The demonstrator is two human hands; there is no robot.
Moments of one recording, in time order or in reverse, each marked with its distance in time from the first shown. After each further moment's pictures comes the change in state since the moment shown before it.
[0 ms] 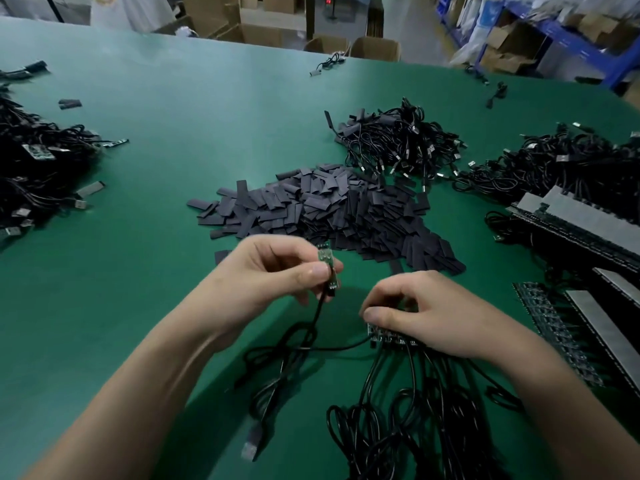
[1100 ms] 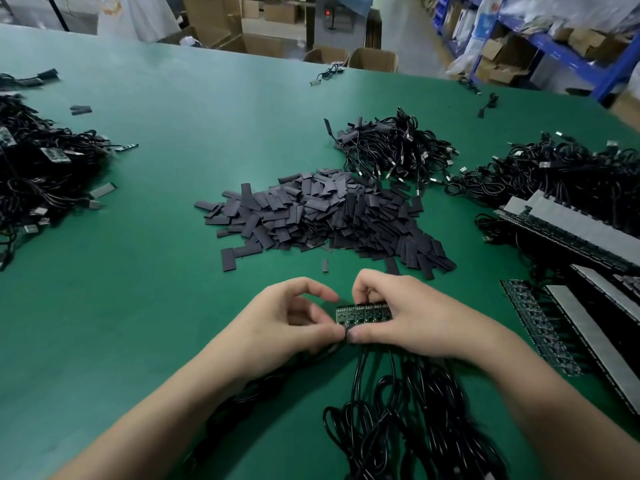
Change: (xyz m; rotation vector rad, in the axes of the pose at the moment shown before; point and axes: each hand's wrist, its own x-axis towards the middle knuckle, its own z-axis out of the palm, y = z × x) left_hand -0.030 -0.031 0.024 0.167 0.058 -0.270; right_hand -0.005 -0.028 0.010 -0.107 -0.063 0.067
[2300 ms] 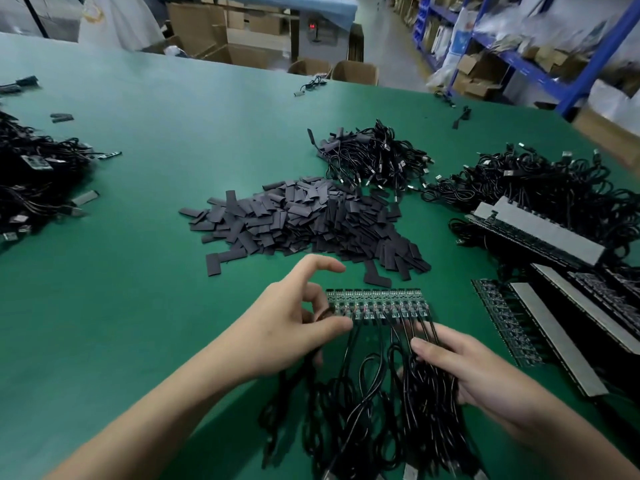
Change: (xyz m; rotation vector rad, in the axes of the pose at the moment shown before) left_hand 0.001 0.020 0.017 0.231 -0.057 0.248; right_hand -0.093 0.041 0.026 0.863 0.149 0.411
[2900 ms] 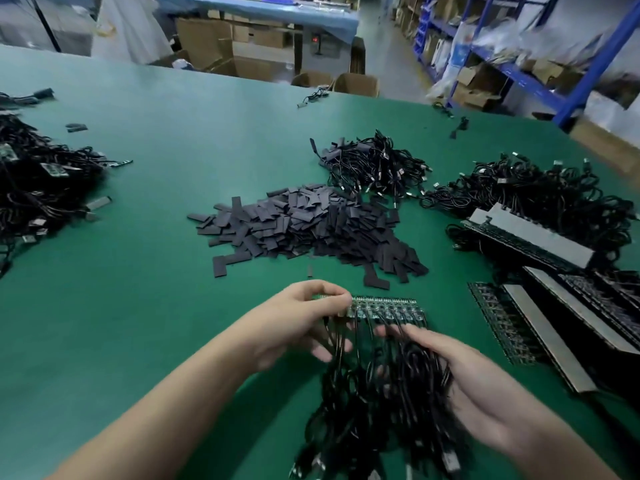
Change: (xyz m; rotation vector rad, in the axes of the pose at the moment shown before) left_hand 0.011 0.008 0.010 -0.473 -0.072 -0.410; right_hand -0.004 0.005 0.016 0.430 -0.191 -0.038
